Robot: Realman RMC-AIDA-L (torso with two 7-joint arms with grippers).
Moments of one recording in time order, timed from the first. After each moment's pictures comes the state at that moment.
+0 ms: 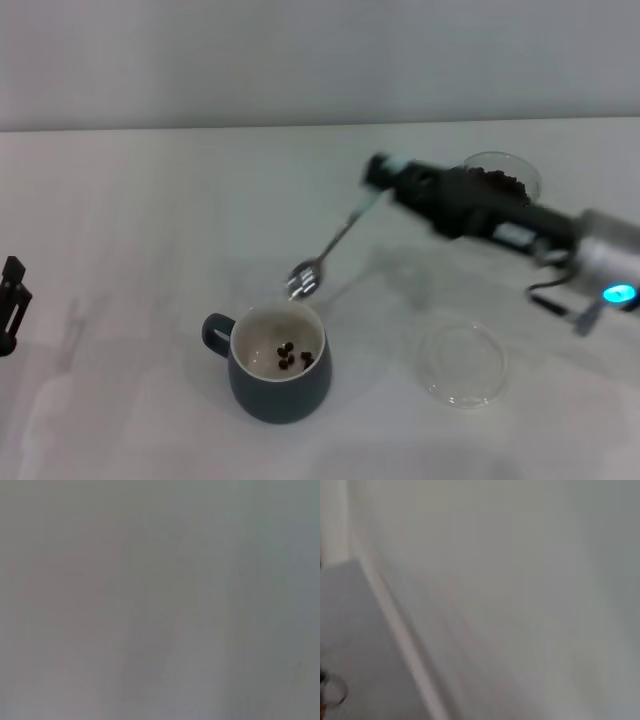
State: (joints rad) left arm -0.22 -2.08 2.83 0.19 -1.27 1.43 -0.16; right arm 0.45 1.99 -1.56 -0.37 -0.70 -1.42 1.27
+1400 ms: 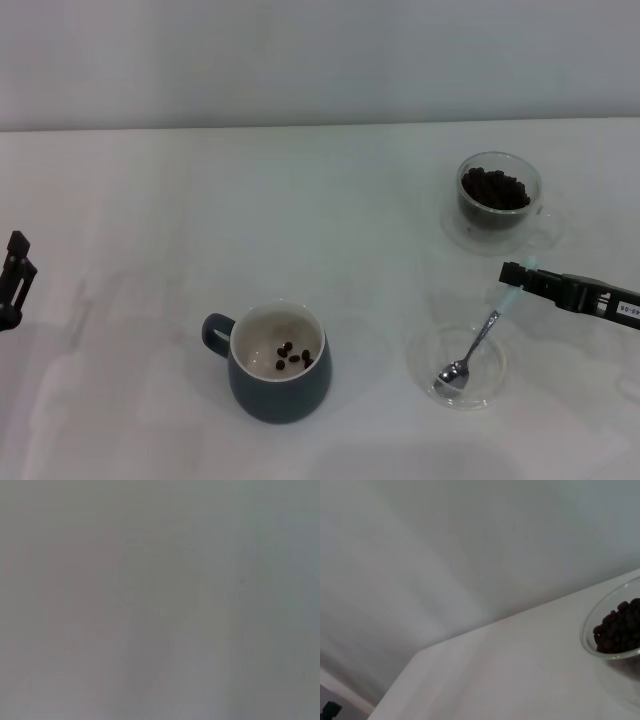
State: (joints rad) left arm -0.27 -2.08 2.83 0.19 -1.30 1.41 -0.16; right arm 0.40 1.85 -1.49 -0.13 -0.89 -1.32 1.50
